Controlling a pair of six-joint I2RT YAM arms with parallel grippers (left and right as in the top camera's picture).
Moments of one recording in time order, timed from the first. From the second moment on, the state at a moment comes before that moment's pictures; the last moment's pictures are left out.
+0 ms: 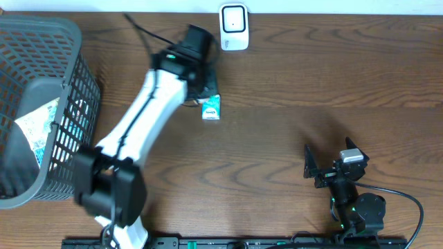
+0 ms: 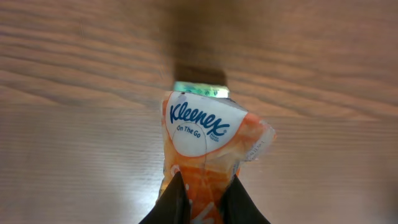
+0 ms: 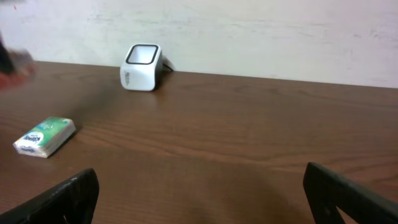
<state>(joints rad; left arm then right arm) -0.42 1.89 1.61 -0.95 -0.01 -0.50 0.06 0.05 0.01 -0.06 -0.12 -0.01</state>
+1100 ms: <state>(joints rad) -0.58 2.05 1.61 -0.80 -0.14 -0.56 0.06 0.05 0.01 -0.06 -0.12 -0.01</state>
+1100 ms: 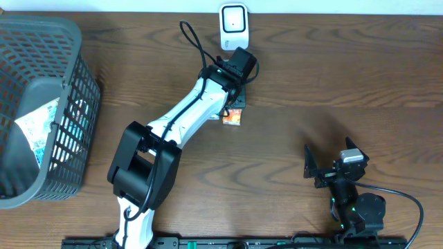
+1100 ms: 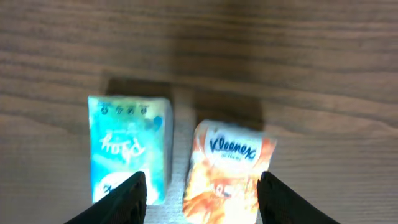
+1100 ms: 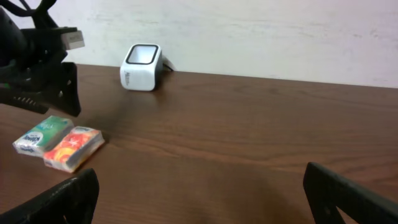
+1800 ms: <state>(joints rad) -0.58 2.04 1.55 -0.76 0.01 -0.45 0.06 0.05 0.01 -0.06 -0.12 -0.01</state>
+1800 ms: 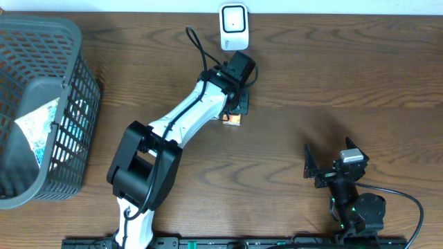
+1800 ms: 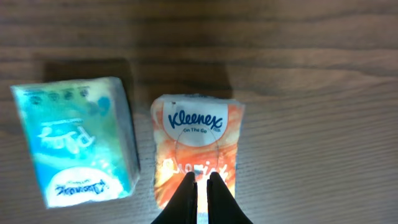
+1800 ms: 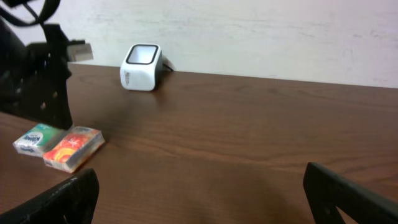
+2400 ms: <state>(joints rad) -0.55 2.00 1.49 -0.74 0.03 -0.40 0.06 0.05 0.01 -0.06 -0.12 -0.01</state>
